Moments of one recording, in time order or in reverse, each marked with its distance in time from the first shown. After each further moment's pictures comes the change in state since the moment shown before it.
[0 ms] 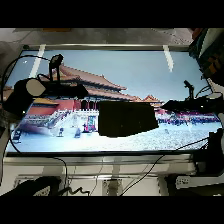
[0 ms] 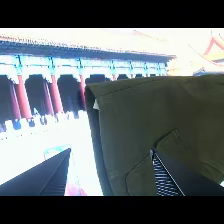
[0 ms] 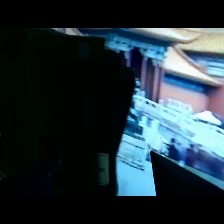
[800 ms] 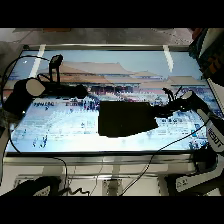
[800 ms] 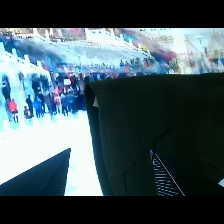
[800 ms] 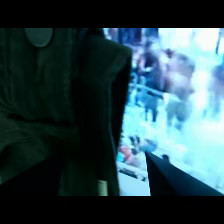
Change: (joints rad) left arm 0.002 0.000 0.000 -0.004 -0.012 0.000; right arm 0.214 -0.121 0.021 -0.231 -0.106 0.325
